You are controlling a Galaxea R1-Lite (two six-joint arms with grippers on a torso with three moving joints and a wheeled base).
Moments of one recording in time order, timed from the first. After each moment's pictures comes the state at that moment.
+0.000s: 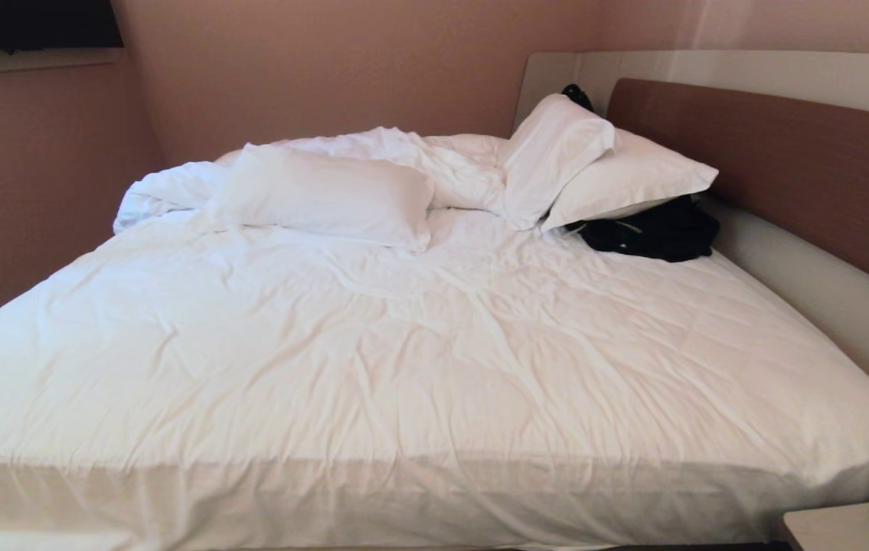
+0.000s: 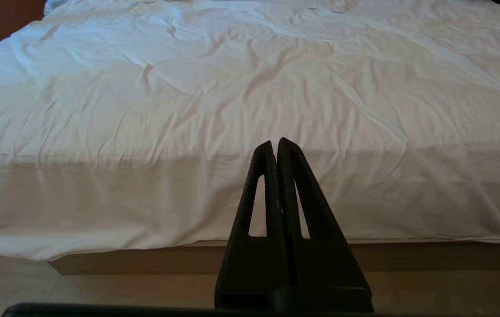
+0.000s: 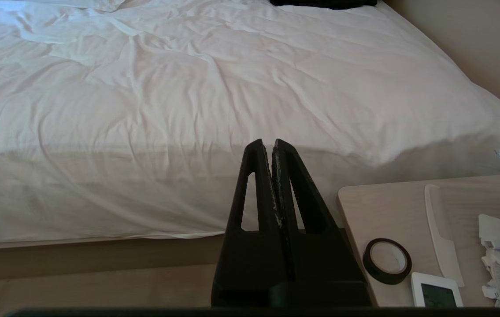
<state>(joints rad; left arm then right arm) 0.00 0.00 0.00 -0.01 0.00 0.00 -0.02 0.00 0.00 0.00 -0.01 0.01</state>
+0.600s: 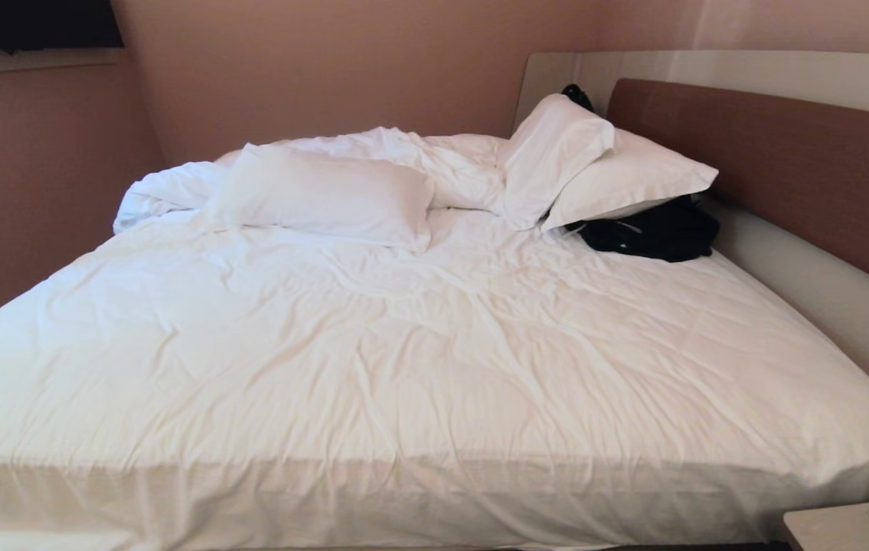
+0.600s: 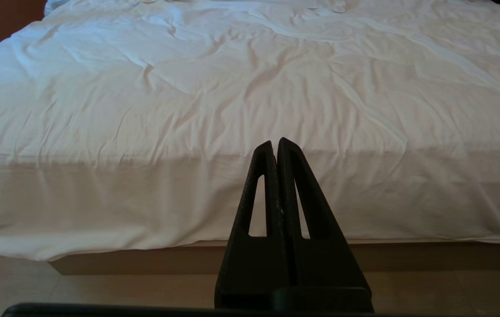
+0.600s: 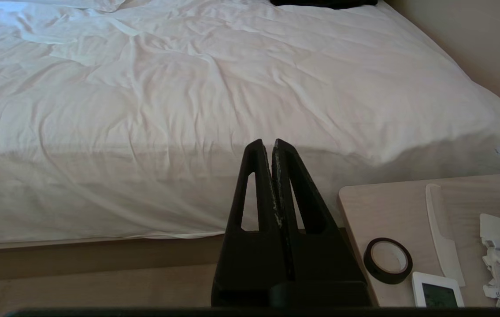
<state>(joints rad) 0.00 0.00 0.00 -0.01 0.00 0.00 -0.02 0.00 0.00 0.00 -0.01 0.01</state>
